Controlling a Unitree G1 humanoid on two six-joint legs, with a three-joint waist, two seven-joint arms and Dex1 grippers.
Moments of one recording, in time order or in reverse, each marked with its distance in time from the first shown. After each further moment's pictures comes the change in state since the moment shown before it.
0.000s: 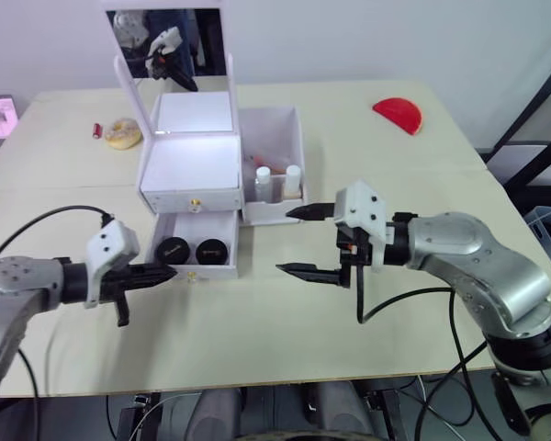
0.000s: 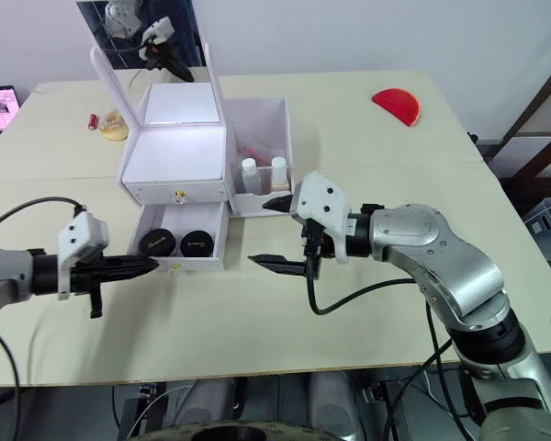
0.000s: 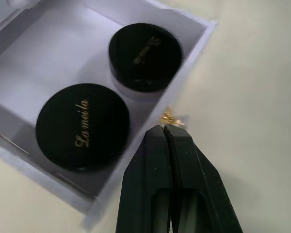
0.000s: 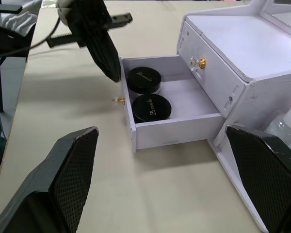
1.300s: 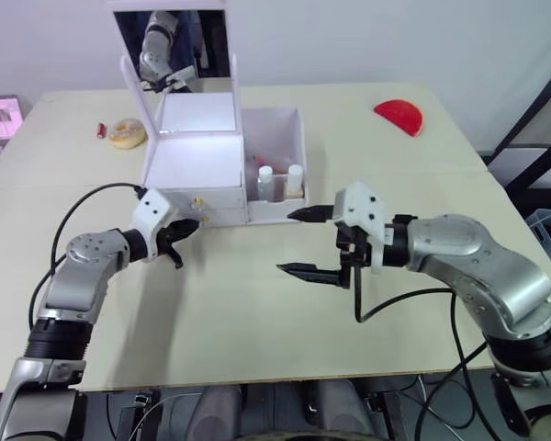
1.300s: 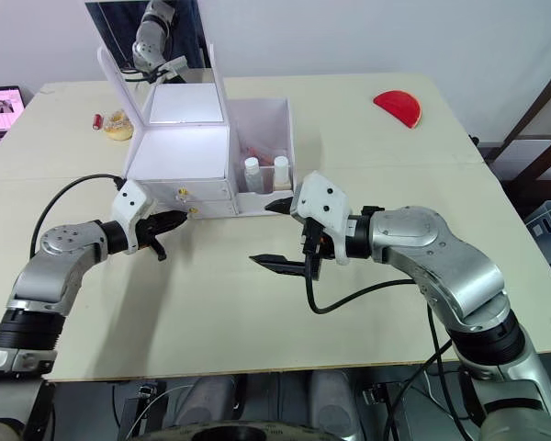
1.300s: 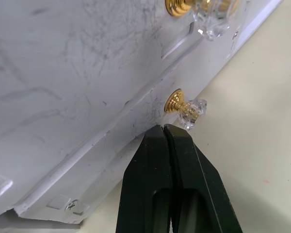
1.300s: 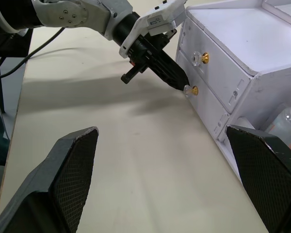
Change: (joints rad) left arm -0.324 -0.308 -0.153 0.356 0.227 -0.131 0.268; right arm 0.005 0.002 -0.004 -0.007 0.011 0.040 -0.018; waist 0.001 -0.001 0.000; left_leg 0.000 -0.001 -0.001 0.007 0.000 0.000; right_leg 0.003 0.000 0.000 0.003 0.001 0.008
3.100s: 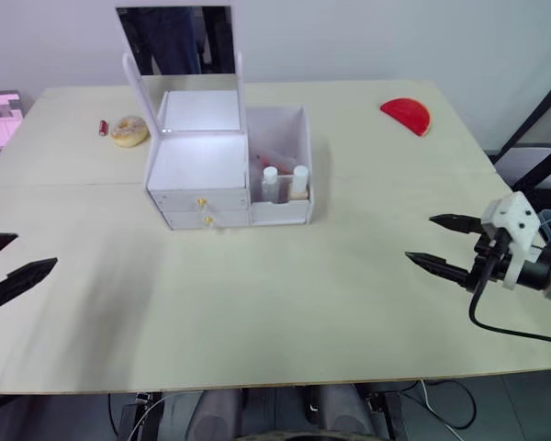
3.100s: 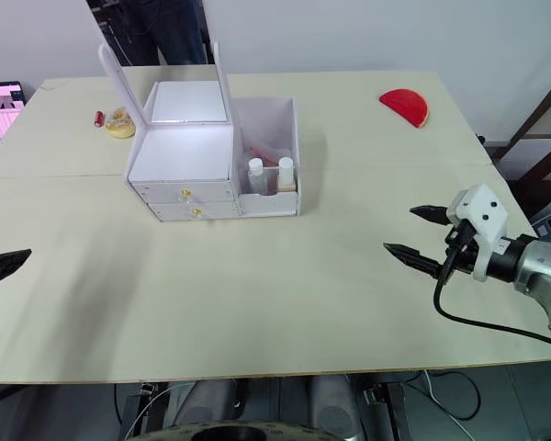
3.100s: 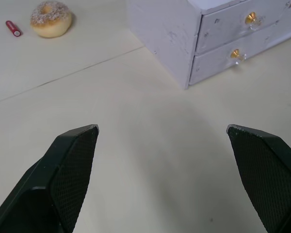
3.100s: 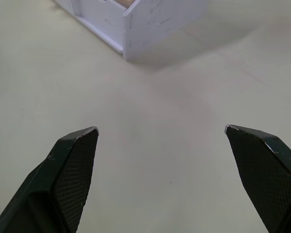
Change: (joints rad) left arm 0.678 0.285 0.939 -0.307 -0.391 0.254 -0.260; right arm 0.495 -0.243 -0.560 0.270 -0.058 -0.261 0.162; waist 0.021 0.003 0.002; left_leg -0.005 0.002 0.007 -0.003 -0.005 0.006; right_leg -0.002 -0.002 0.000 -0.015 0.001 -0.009
